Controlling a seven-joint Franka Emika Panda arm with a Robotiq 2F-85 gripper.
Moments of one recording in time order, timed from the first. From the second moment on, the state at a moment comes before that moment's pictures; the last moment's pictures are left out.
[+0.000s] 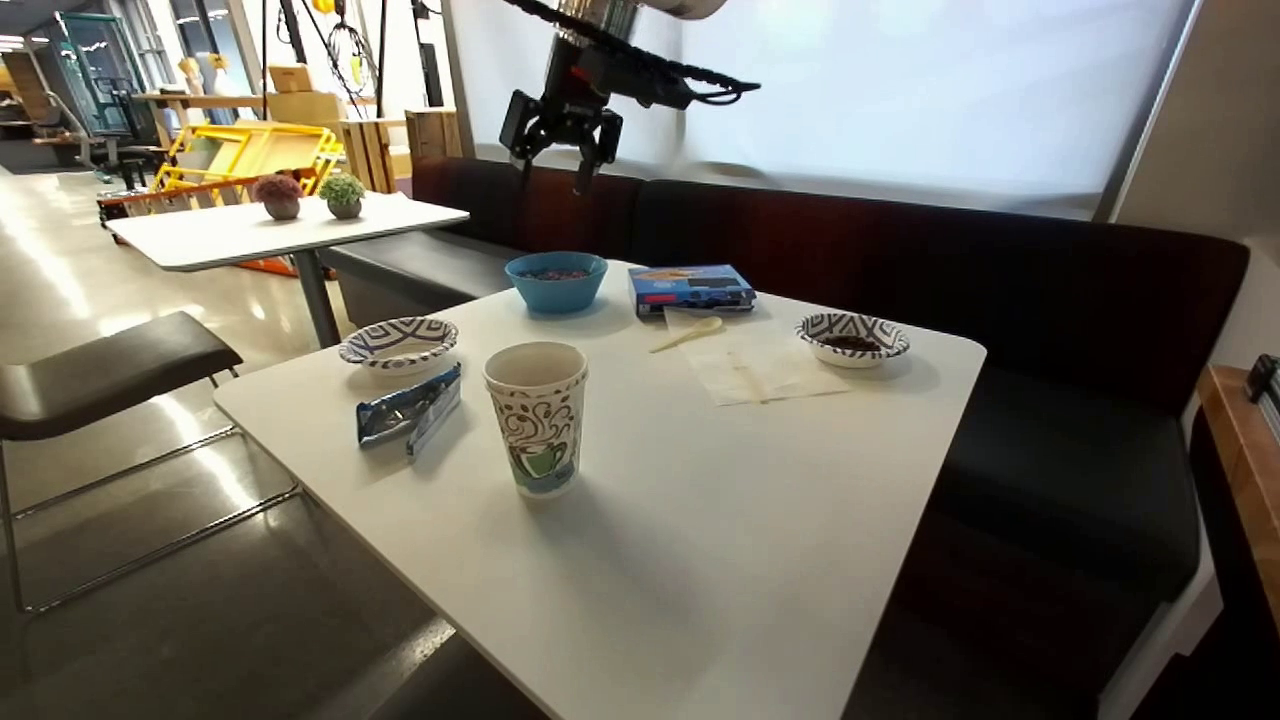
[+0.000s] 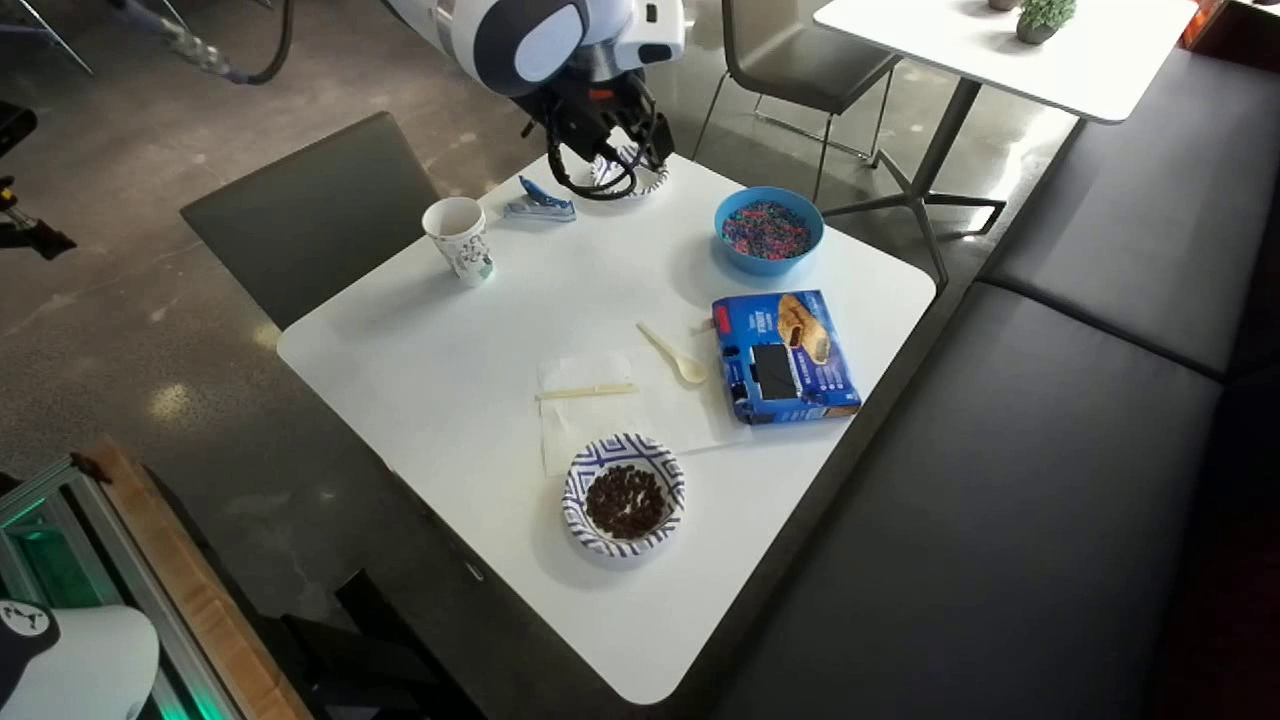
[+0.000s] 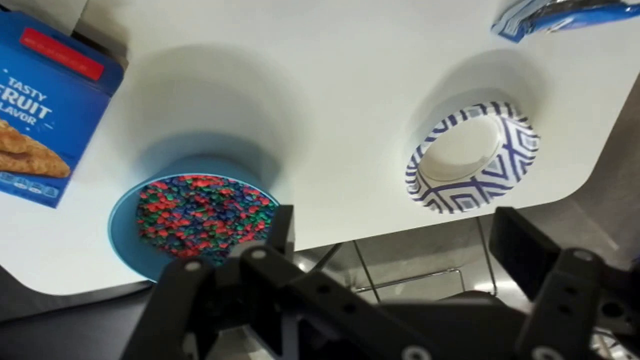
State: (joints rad) arm -0.04 0.66 0.06 -1.62 0.12 2.66 0.02
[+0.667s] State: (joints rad) arm -0.01 0.79 0.01 -1.40 0.13 2.56 0.25
